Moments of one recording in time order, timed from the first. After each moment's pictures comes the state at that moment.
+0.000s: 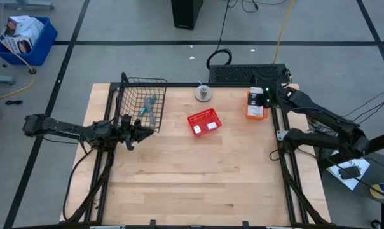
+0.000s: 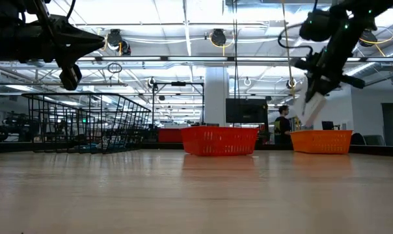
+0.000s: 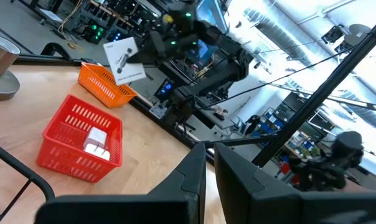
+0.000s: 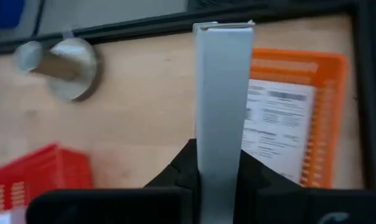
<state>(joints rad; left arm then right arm) -0.07 0.50 0.02 0.59 -0.13 -0.66 -0.77 0.94 0.74 -0.74 0.14 0.77</state>
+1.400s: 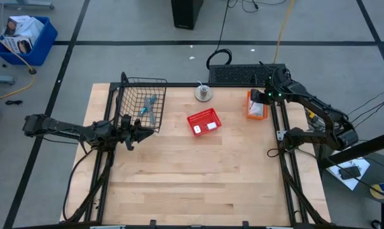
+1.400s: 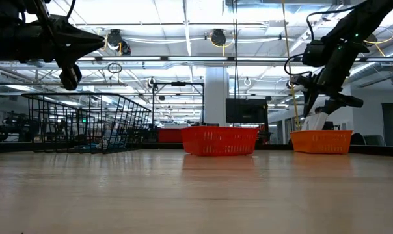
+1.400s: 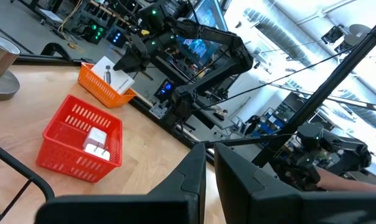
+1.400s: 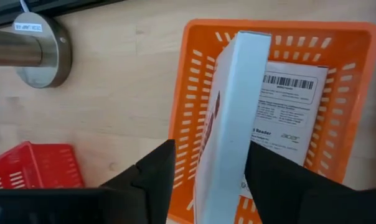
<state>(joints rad) -0.08 0.50 0.02 0.59 -0.13 -0.66 -1.13 1.14 0.72 -0.68 -0.24 0.55</state>
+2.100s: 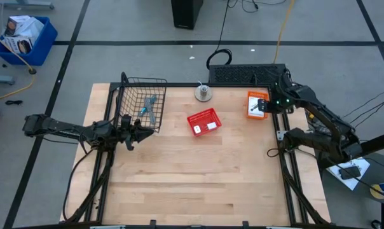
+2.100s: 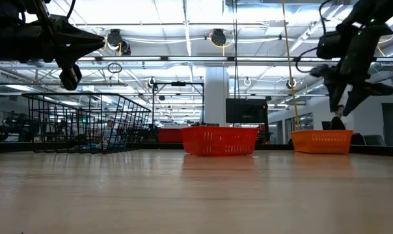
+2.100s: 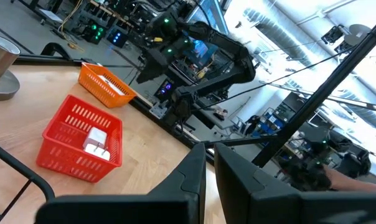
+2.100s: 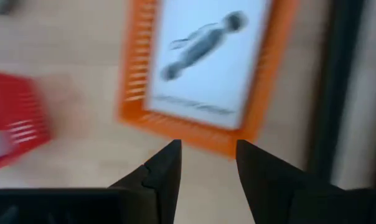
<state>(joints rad) -0.08 0.50 0.02 0.59 -0.13 -0.66 -1.14 0.98 0.72 -1.02 -0.20 0.45</state>
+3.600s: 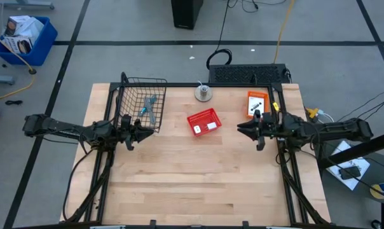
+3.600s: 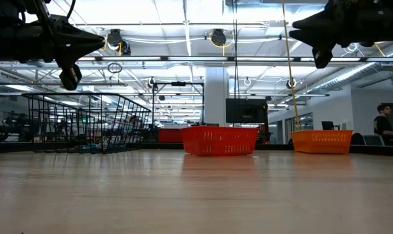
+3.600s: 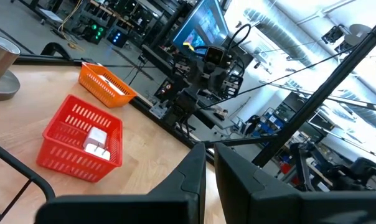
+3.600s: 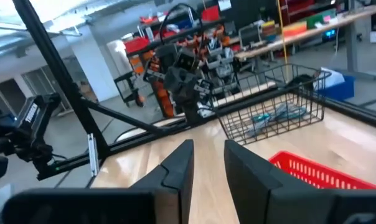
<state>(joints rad) -0.08 0.50 0.02 0.59 -0.13 -0.66 0.00 0.48 0.24 0.26 0.08 0.35</state>
